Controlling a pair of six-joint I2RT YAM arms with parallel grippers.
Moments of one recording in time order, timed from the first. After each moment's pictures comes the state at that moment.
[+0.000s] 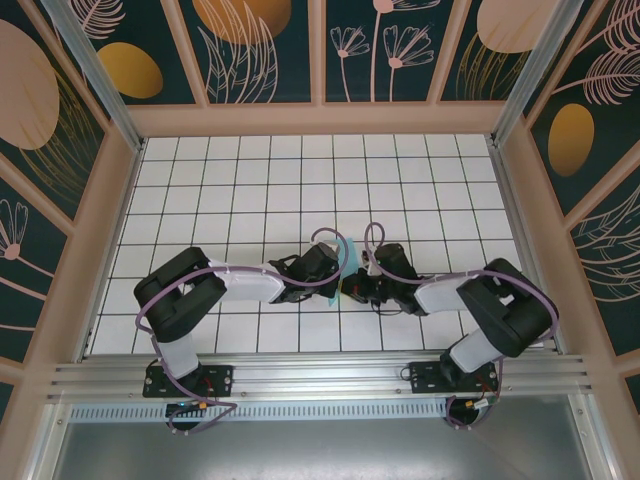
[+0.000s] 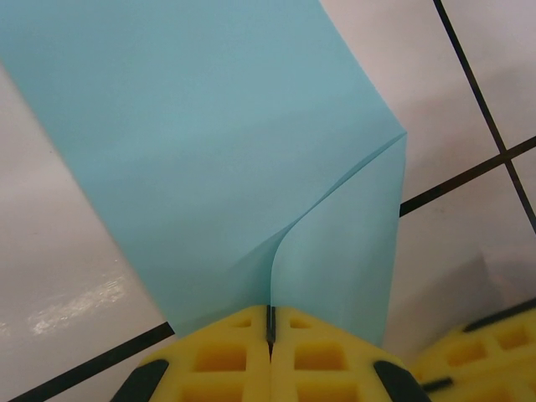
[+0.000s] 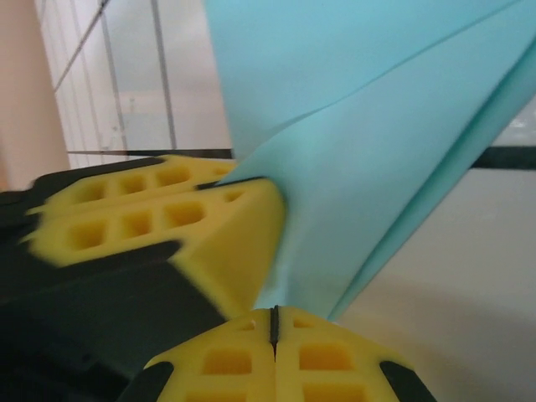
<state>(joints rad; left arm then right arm) -0.96 1.80 0.86 0.02 -0.06 -0.62 0.65 1.49 0.36 0.41 -0.52 1.02</state>
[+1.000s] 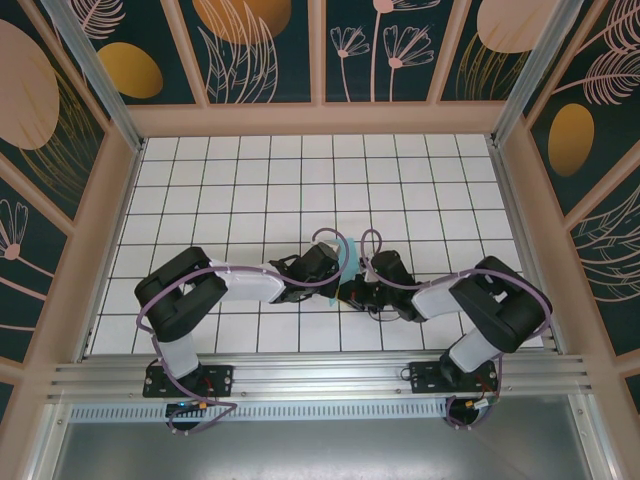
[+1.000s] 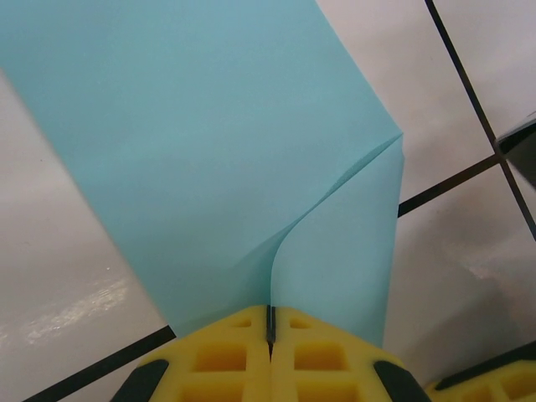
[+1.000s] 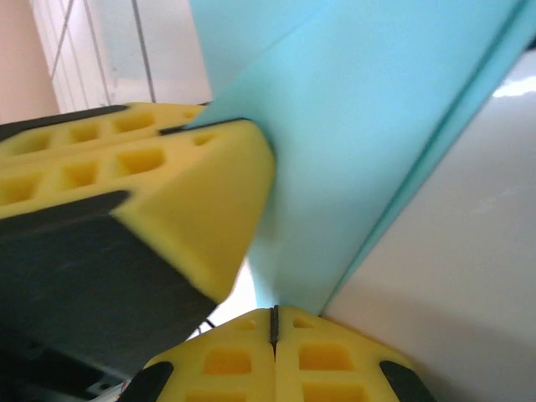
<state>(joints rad) -0.96 1.81 0.87 0.04 -0.06 -0.61 0.70 1.57 0.33 0.52 -0.52 1.10</state>
